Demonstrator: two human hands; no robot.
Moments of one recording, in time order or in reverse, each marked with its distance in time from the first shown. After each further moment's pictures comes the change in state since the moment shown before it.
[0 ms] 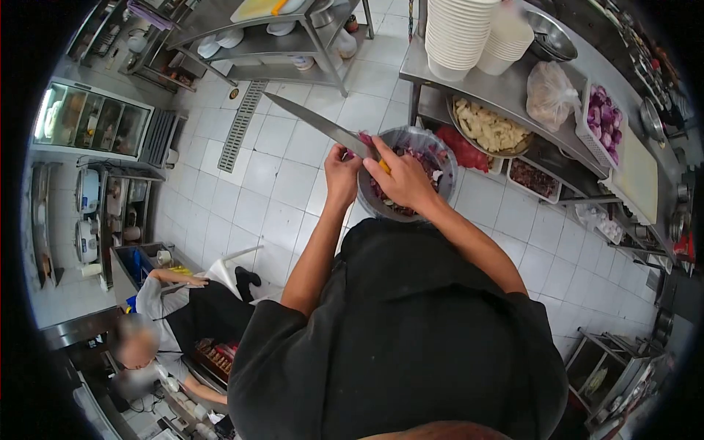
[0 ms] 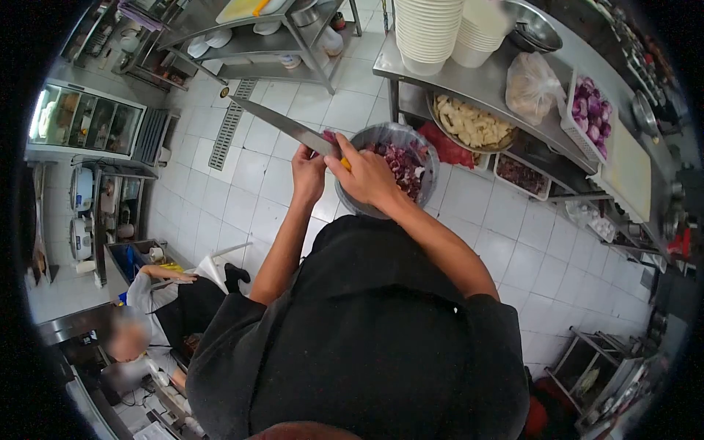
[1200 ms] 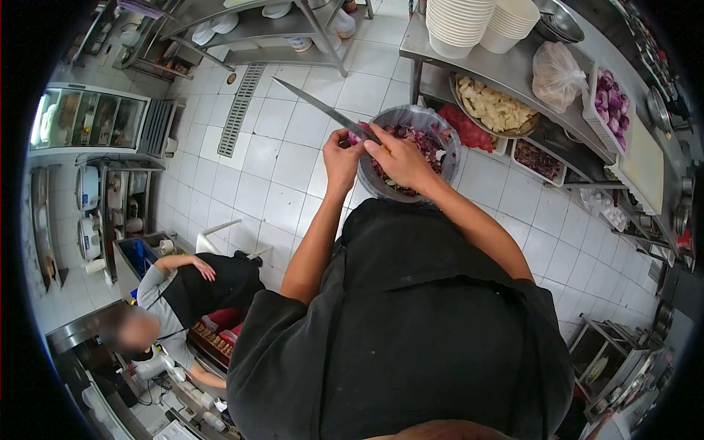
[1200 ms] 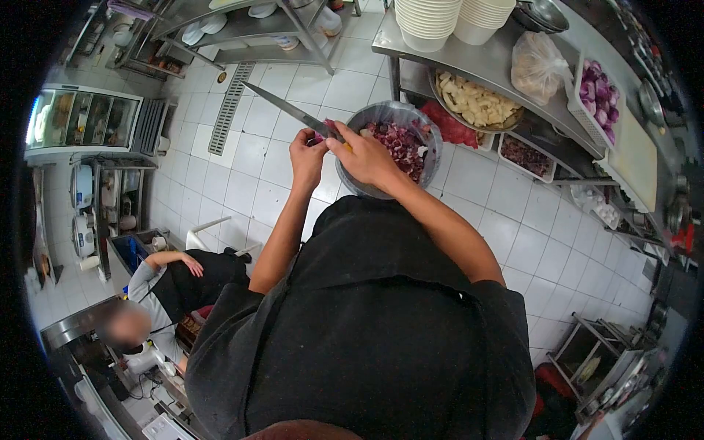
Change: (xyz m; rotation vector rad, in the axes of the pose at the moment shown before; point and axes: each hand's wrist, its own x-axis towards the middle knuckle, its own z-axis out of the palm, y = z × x) left_hand -0.010 -0.005 -0.006 0.389 0.098 0.019; right_hand -0.001 0.029 0.022 0.131 -0.129 0.166
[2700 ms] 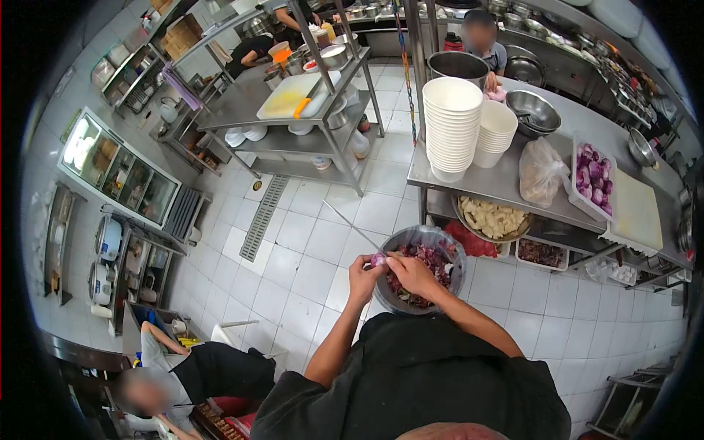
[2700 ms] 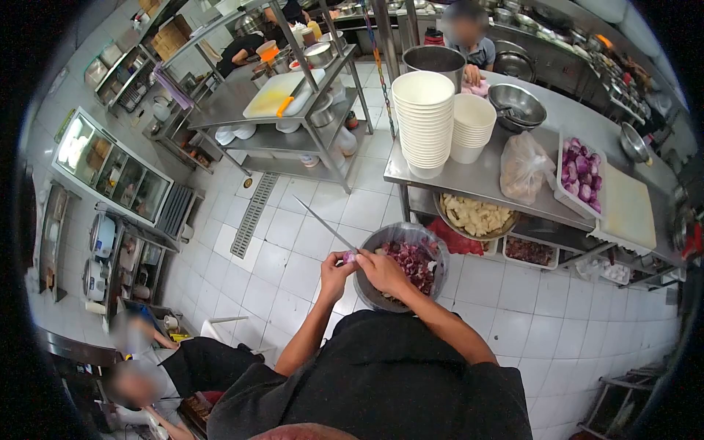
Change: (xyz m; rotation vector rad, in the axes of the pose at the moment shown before) left_hand 0.008 -0.012 -0.002 -0.019 -0.143 -0.060; right_hand 0.017 0.031 0.006 0.048 0.142 -0.111
